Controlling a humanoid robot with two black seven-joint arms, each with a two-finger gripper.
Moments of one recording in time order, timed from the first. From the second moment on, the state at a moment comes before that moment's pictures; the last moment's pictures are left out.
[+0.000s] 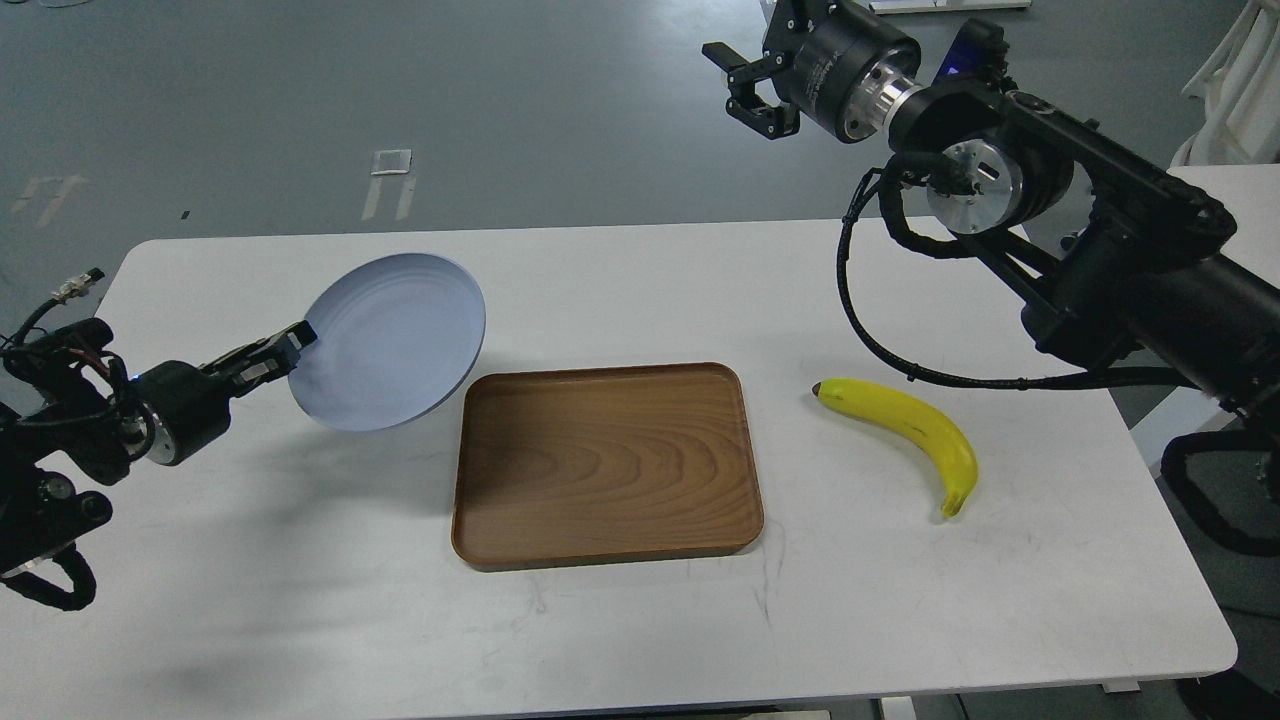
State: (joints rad) left arm -0.79 0.76 -0.05 -1.03 1.05 0.20 -0.49; right arm 1.14 -0.32 0.55 1.01 -0.10 0.02 0.04
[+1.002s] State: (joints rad) left arm -0.93 0.39 0.03 -1.00 1.23 0.20 -0.49; right arm 1.14 -0.33 0.54 1.02 -0.10 0.03 0.04
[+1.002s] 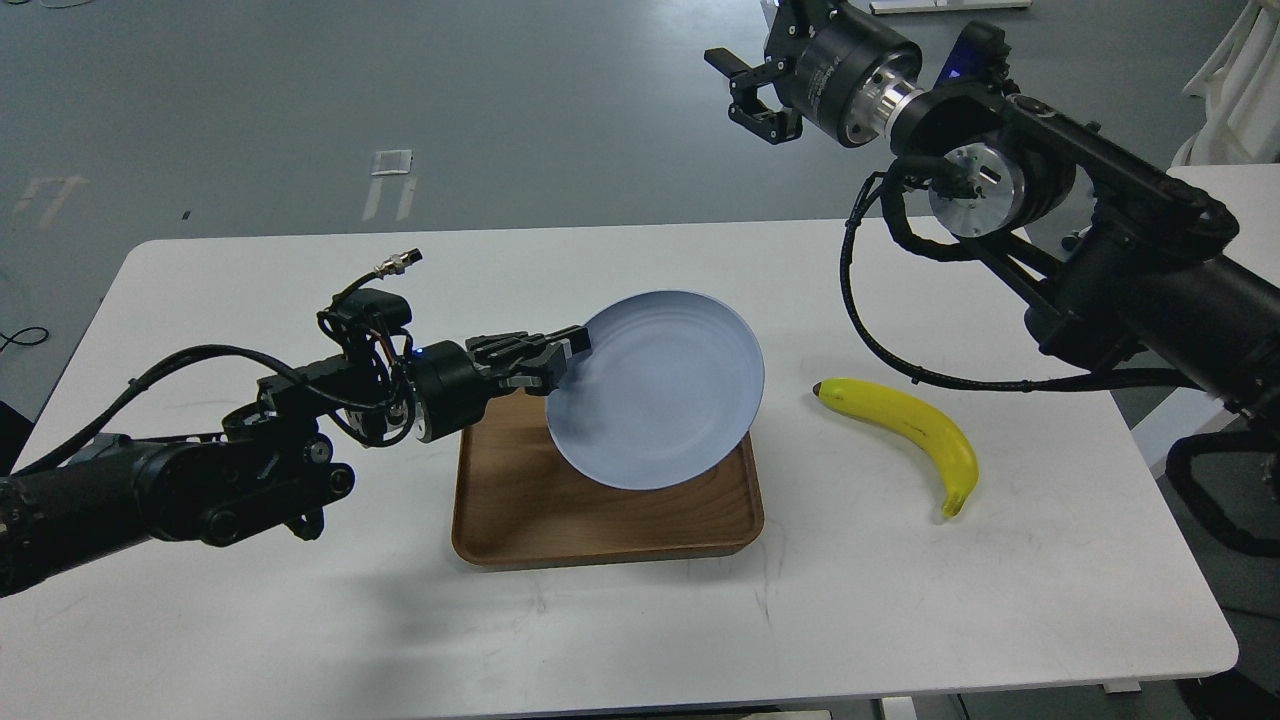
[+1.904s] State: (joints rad) left arm -0.92 0.25 0.11 -0.83 1.23 0.20 -0.49; right arm 1.13 -0.35 0.54 1.03 -0.10 0.03 0.04
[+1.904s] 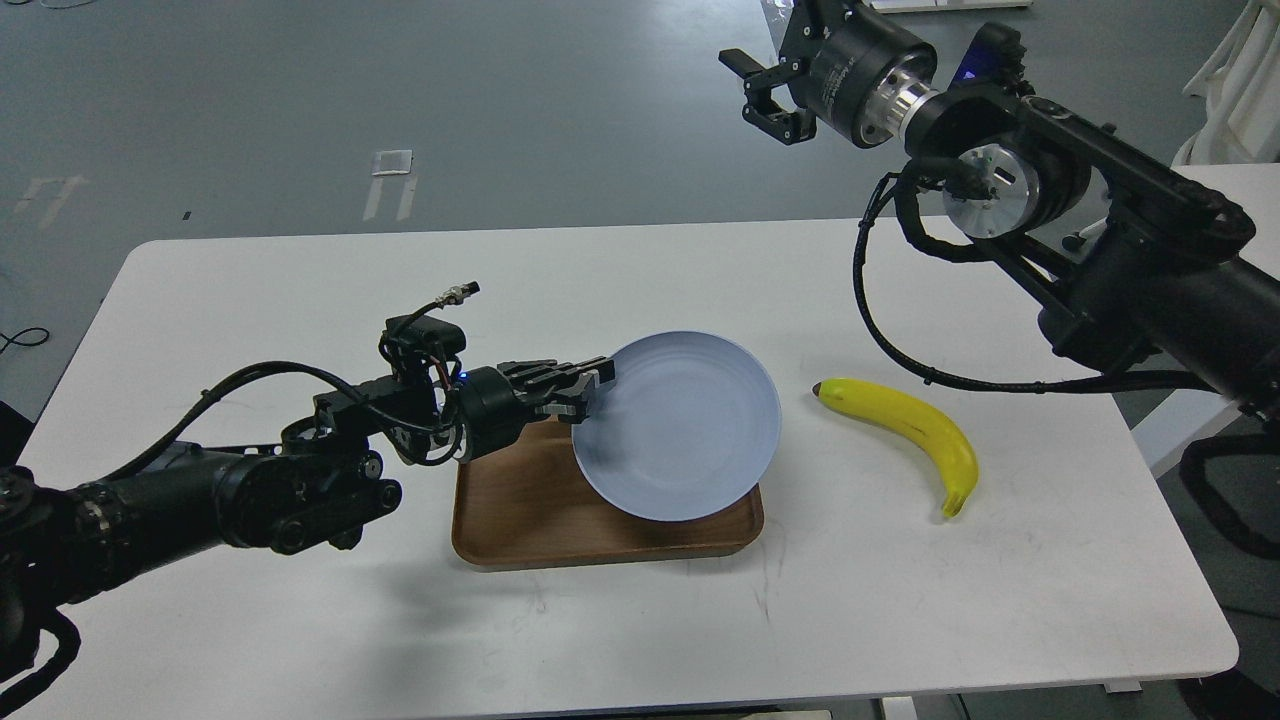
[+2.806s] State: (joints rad) left arm -1.06 0.35 -0.31 -0.84 0.42 -0.01 -0.43; right arm 1.03 -0.43 0.54 1.10 -0.10 0.03 0.04
